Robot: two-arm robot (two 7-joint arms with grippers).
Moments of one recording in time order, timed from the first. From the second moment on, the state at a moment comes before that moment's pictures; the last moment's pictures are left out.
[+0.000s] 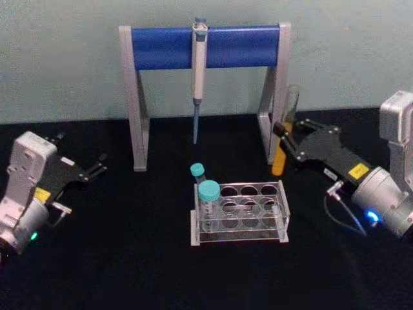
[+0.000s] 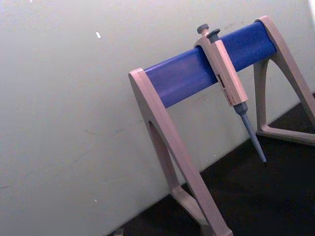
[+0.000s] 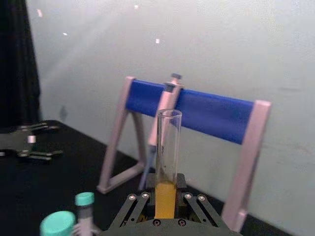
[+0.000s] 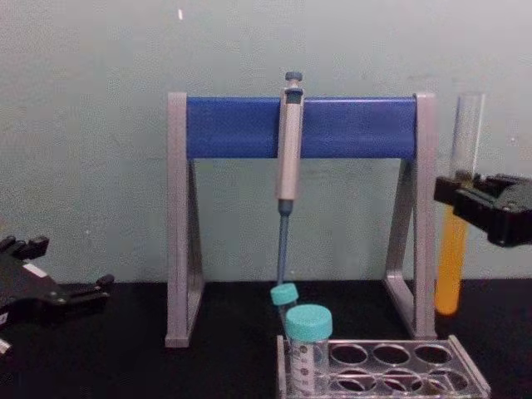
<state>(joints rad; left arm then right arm) -0.20 0.60 0.45 -1.41 -0.25 -0.12 0.03 0.12 0.44 -0.25 -1.62 0.38 -0.05 0.41</state>
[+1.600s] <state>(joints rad) -0.20 0.60 0.45 -1.41 -0.25 -0.12 0.03 0.21 0.41 -0.28 -1.52 0.38 -0.08 0.41</state>
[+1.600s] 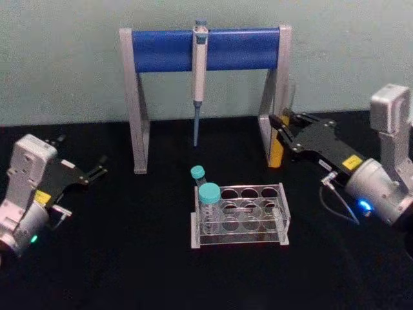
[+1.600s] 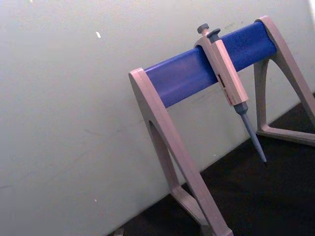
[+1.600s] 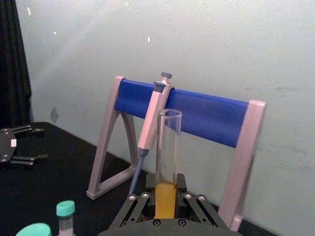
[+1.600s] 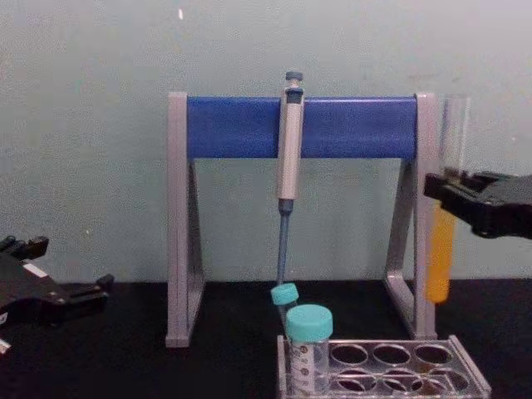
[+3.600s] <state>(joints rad) -0.20 0.60 0.45 -1.41 -0.25 -0.12 0.03 0.23 0.39 -0.29 -1.48 0.34 -0.09 0.41</state>
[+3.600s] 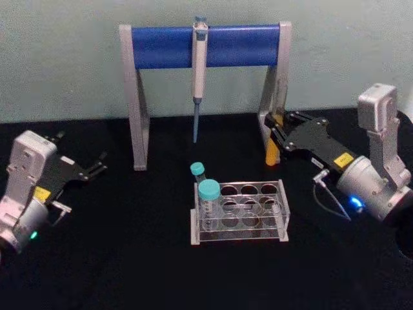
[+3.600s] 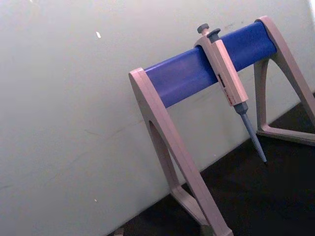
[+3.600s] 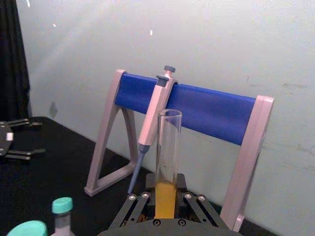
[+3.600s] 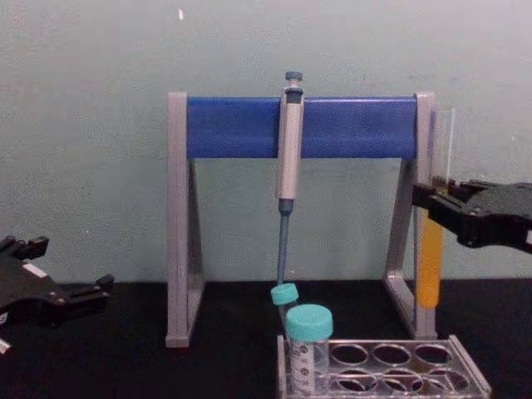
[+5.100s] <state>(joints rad) -0.20 0.60 0.45 -1.41 -0.25 -0.12 0.03 0.09 0.44 -0.27 -1.61 0.40 -0.09 0.43</state>
